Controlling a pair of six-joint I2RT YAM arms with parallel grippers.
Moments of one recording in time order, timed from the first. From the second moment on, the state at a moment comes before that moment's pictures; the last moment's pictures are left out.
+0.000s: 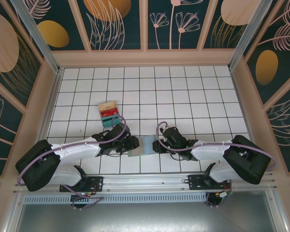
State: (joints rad) left arm -0.86 1.33 0.53 -0.16 0.14 -1.10; right arm 0.91 1.35 0.36 0.20 -0.10 0.74
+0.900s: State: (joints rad) left arm -0.86 1.35 0.53 -0.07 0.21 -1.09; right arm 0.91 1.36 0.36 0.20 -0.11 0.74
